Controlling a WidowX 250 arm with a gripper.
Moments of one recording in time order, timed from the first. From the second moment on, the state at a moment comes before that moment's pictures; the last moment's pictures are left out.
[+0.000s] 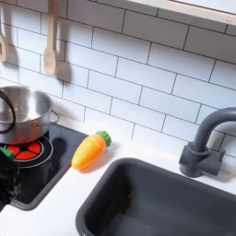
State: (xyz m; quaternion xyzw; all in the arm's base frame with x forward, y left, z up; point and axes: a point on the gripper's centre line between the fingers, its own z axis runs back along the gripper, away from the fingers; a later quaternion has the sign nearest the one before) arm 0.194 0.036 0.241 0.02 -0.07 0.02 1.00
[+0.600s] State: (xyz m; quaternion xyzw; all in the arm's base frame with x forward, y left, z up) arm 0.223 0.055 0.240 0.03 -0.08 0.03 1.00
